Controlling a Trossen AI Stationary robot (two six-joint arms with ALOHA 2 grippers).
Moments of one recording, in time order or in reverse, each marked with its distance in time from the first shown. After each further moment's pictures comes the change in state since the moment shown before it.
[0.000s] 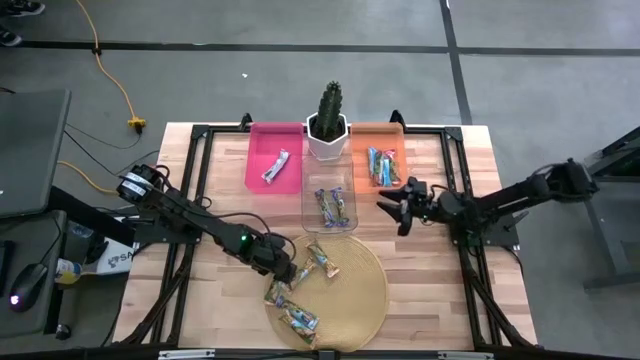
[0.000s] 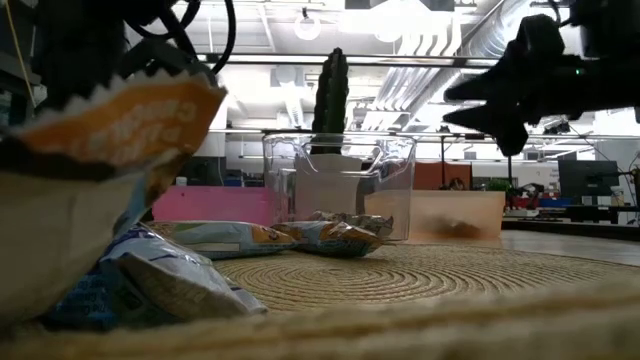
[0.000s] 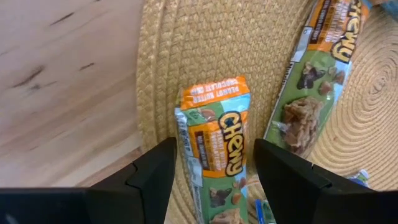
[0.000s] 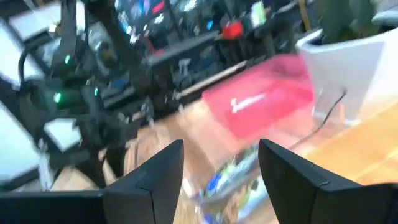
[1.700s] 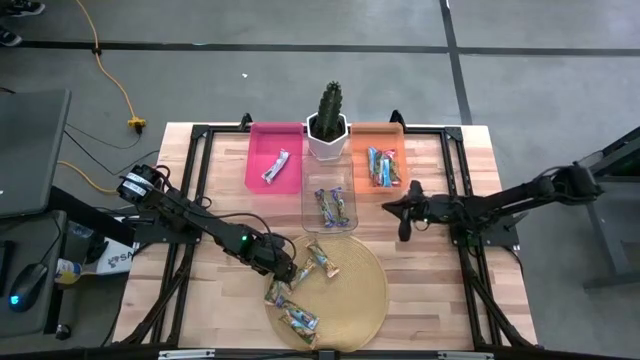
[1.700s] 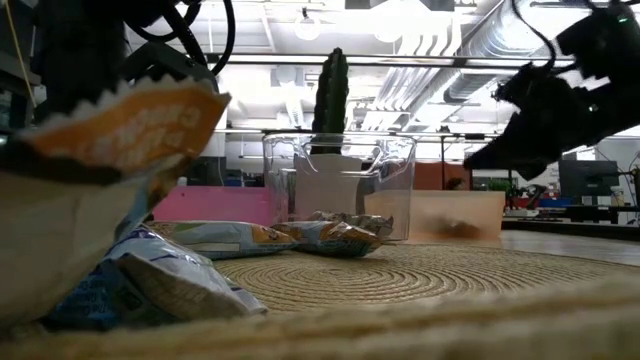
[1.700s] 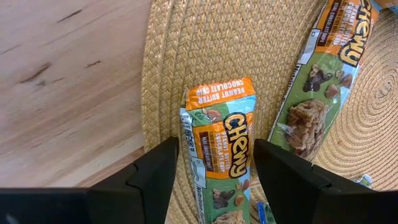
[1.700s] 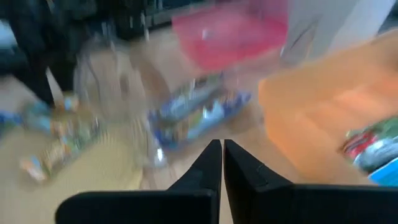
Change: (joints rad) left arm 0.000 0.020 -0.004 -0.020 -0.009 -0.020; right arm -0.019 -0.097 -0.027 -0.363 -0.009 -0.090
